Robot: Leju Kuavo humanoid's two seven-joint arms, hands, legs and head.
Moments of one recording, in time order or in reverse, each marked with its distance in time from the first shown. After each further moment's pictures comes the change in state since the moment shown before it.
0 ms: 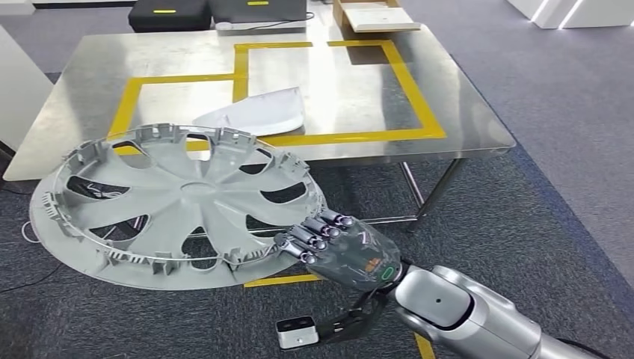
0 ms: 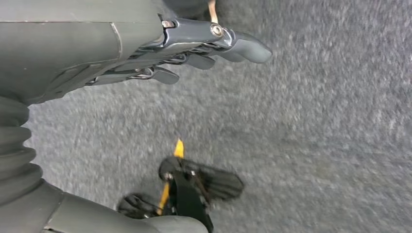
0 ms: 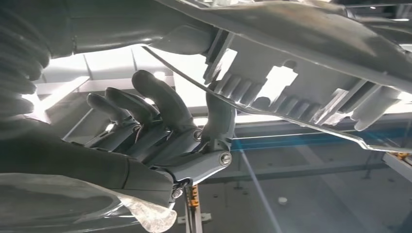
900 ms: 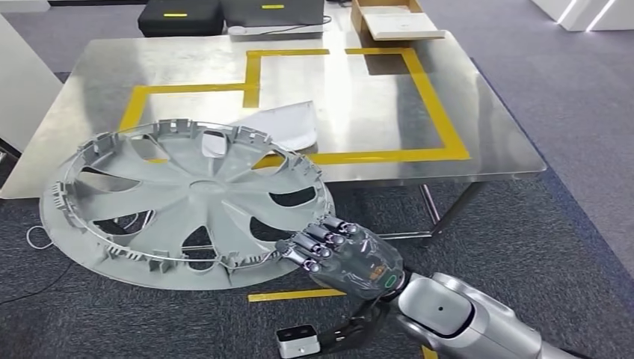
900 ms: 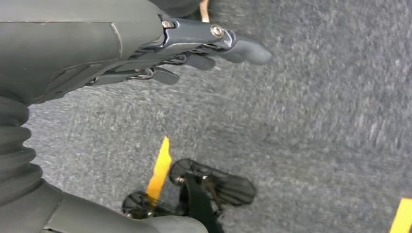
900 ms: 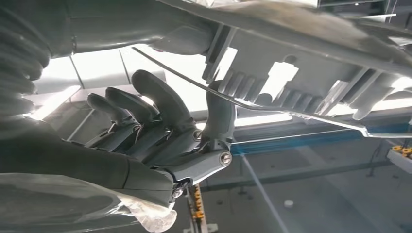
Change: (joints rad) left arm 0.010 0.026 0.003 0.018 -0.001 0.005 0.017; right arm 0.045 0.000 -0.016 -0.026 0.001 -0.027 -0.003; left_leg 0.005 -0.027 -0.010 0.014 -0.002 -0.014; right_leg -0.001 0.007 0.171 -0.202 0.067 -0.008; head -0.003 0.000
